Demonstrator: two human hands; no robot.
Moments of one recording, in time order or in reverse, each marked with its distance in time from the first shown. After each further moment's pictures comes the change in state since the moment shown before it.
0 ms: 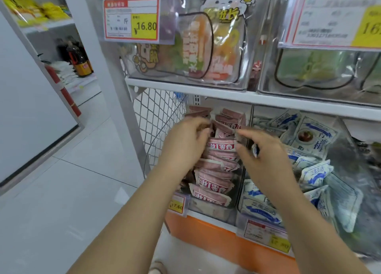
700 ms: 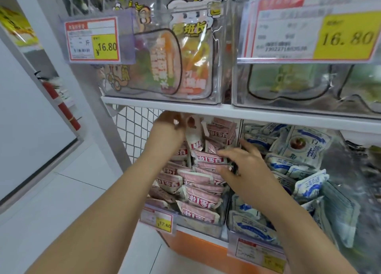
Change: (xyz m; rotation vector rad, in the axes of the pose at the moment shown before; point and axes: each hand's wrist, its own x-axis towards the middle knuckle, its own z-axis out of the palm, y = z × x) left_hand 0.055 -0.006 0.004 0.113 0.117 -0.084; right_hand 0.011 0.018 0.001 -0.065 -0.291 -0.068
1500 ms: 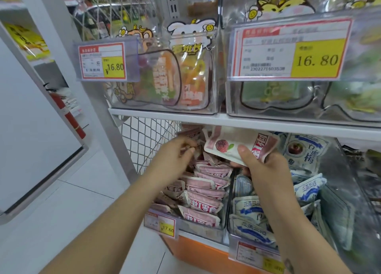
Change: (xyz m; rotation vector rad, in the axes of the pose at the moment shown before) left_hand -0.038 -0.007 -0.011 -0.095 -0.332 0.030; right_hand -0.005 -0.005 -0.009 0.894 0.397 0.348
